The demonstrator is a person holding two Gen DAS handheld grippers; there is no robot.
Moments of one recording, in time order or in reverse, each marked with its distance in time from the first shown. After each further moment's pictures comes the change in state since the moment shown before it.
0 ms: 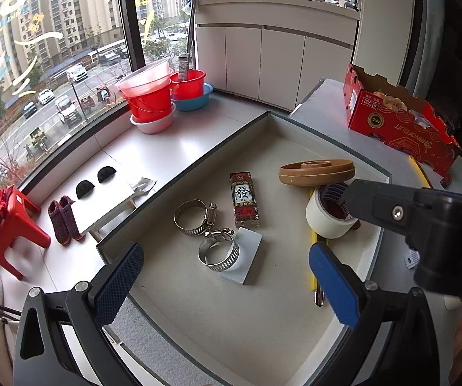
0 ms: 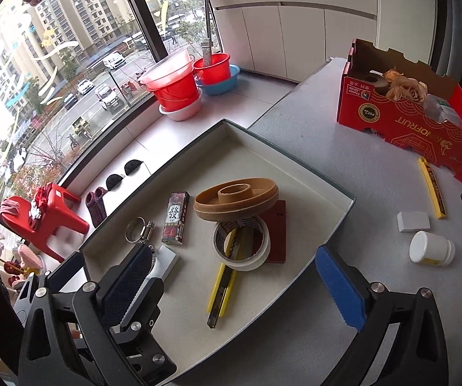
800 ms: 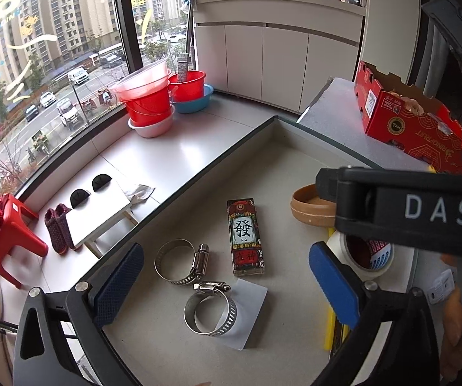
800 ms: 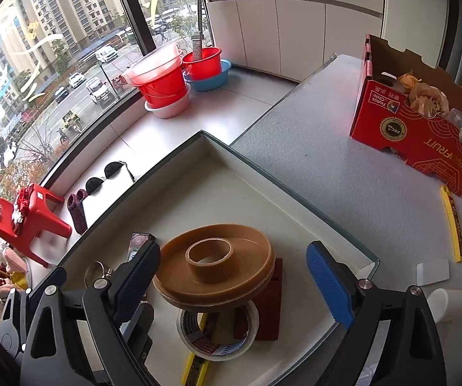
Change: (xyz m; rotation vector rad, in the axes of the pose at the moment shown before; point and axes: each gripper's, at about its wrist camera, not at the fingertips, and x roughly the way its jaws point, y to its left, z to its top) left arm 0.053 -0.005 0.027 0.006 -0.007 0.010; right arm 0.064 -0.007 0.043 -0.022 0.027 -0.037
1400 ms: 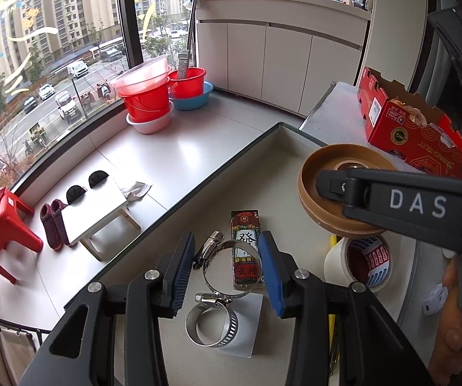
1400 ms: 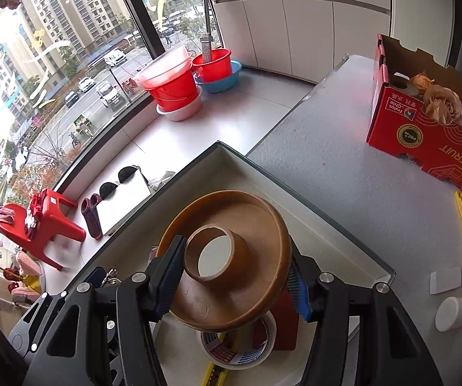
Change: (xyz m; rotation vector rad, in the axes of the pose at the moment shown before) left arm 0.006 0.006 0.011 -0.023 0.018 -0.011; right arm 0.010 0.006 0.013 0.020 -0.005 0.054
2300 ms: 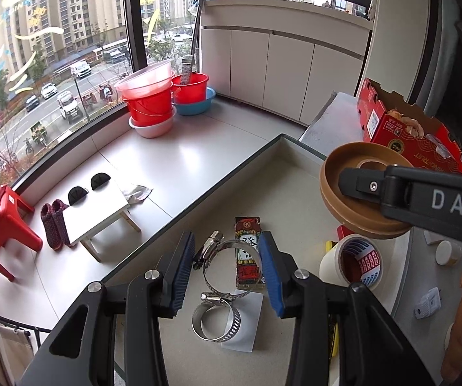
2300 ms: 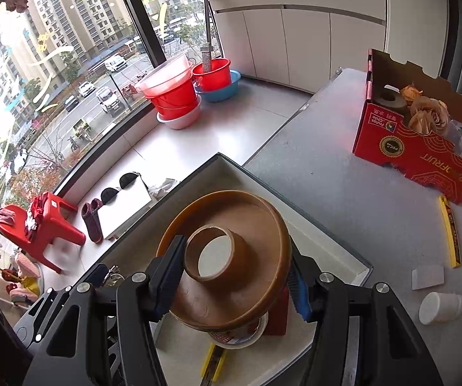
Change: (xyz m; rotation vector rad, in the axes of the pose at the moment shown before) left arm -0.014 0.005 0.004 -0.030 -0.030 -0.001; right arm -0.030 0.002 -0.001 -0.008 -0.046 -0.011
